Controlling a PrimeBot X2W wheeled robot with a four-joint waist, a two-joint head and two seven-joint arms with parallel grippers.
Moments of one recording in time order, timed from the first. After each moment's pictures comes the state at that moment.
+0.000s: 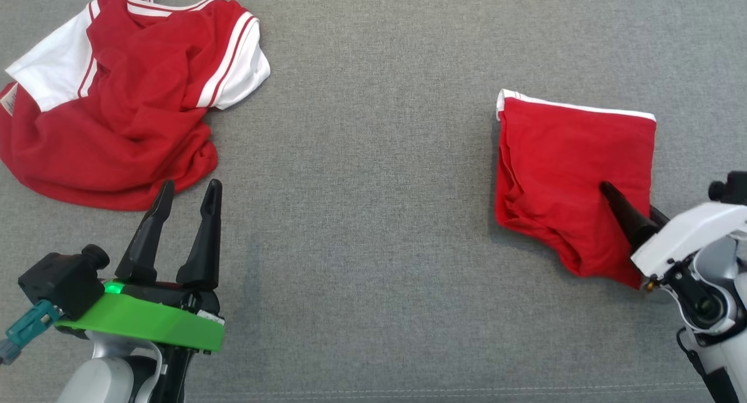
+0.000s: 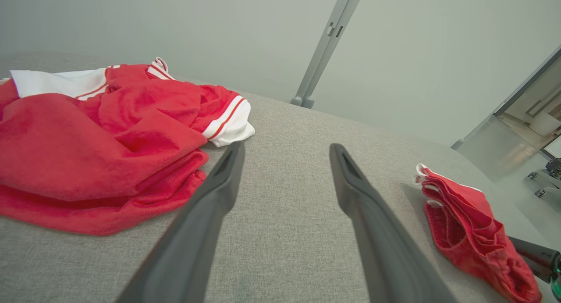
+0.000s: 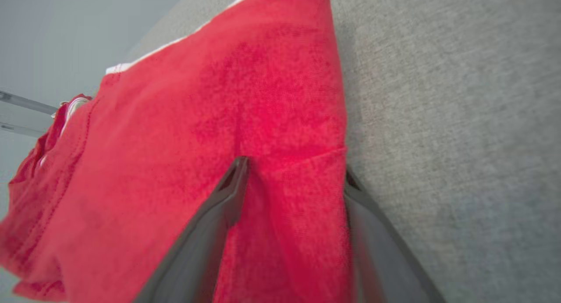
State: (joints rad) left arm -0.08 0.31 -0.33 -0.25 -0.77 0.12 -0.15; right arm -0.15 -0.34 0.16 0.18 0.90 -0.04 0.26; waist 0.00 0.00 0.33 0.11
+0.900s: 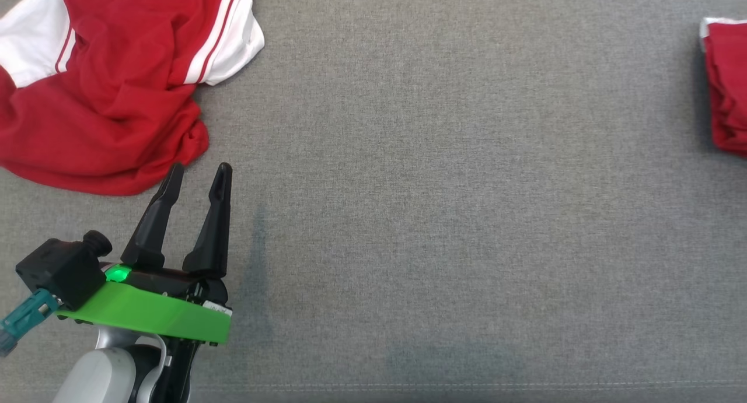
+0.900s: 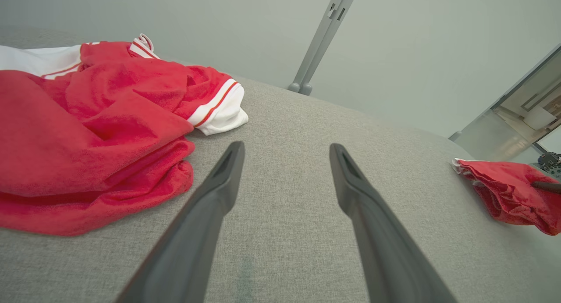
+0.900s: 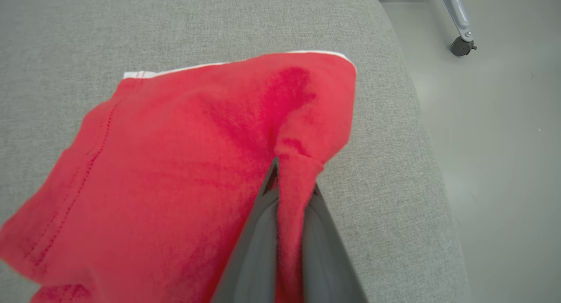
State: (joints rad) left arm -0.10 0.29 -0.33 -0.30 -0.77 0.12 -0.11; right arm -0.48 -0.80 0.14 0.35 0.67 -0.07 0.53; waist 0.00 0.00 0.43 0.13
